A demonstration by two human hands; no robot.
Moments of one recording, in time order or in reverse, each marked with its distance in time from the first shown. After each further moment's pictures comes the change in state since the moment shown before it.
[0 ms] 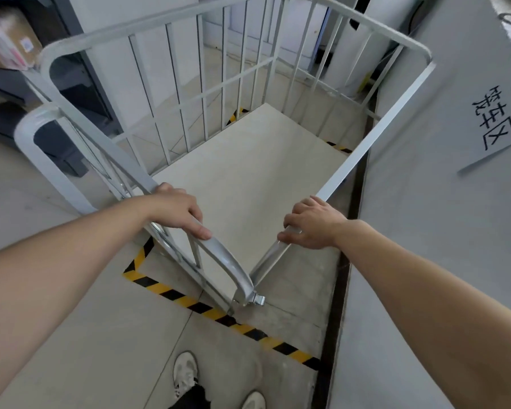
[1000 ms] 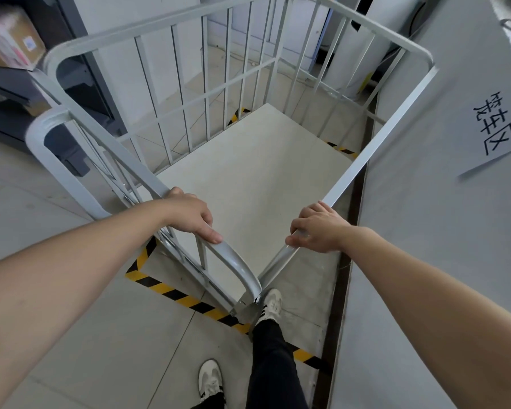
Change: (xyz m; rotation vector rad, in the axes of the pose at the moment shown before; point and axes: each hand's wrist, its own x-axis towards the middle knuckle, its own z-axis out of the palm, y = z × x) left_hand 0.003 0.000 -0.003 -0.013 -0.043 0.009; right_hand 0.002 -0.006 -0.006 0.066 -0.058 0.060
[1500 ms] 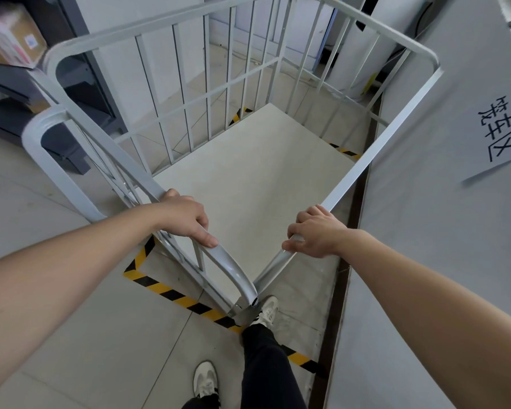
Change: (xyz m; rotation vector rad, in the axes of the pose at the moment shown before) left_hand 0.006 0.004 -0.001 0.036 0.038 0.023; right_hand 0.003 0.007 -0.006 -0.062 -0.056 -0.027
